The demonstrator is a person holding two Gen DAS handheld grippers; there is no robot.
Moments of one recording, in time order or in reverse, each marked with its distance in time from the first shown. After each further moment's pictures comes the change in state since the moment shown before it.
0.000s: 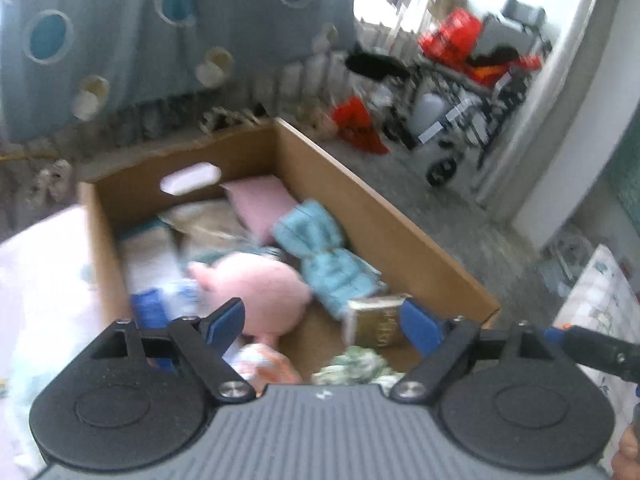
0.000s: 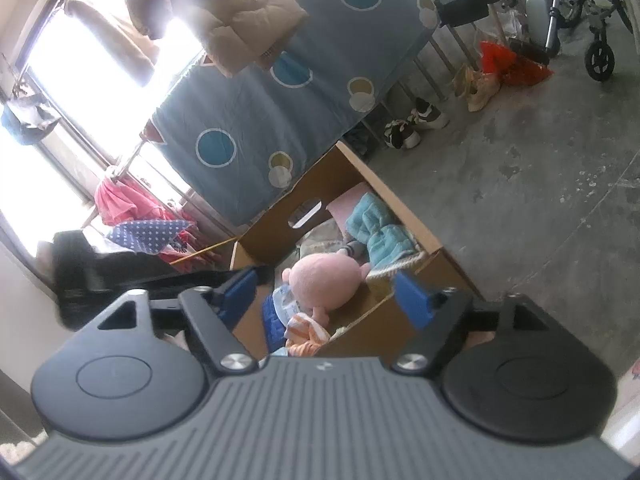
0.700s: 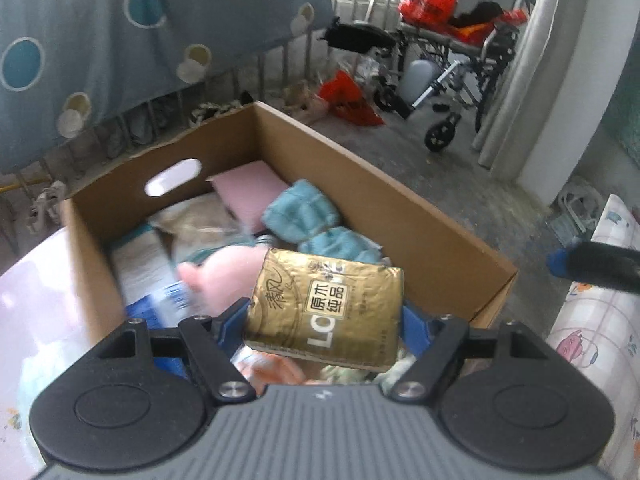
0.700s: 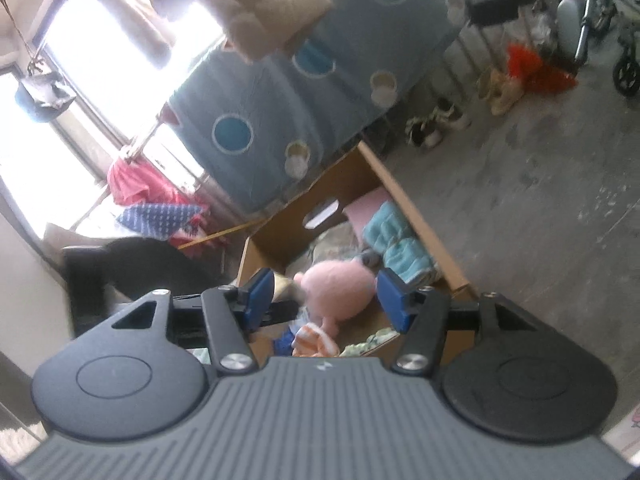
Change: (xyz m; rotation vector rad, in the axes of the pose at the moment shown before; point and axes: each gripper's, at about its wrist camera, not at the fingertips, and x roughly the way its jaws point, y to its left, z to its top) left arm 0.046 -0.032 0.008 0.137 0.096 0.002; right arm 0.014 0.008 0.027 -0.053 0.024 0.048
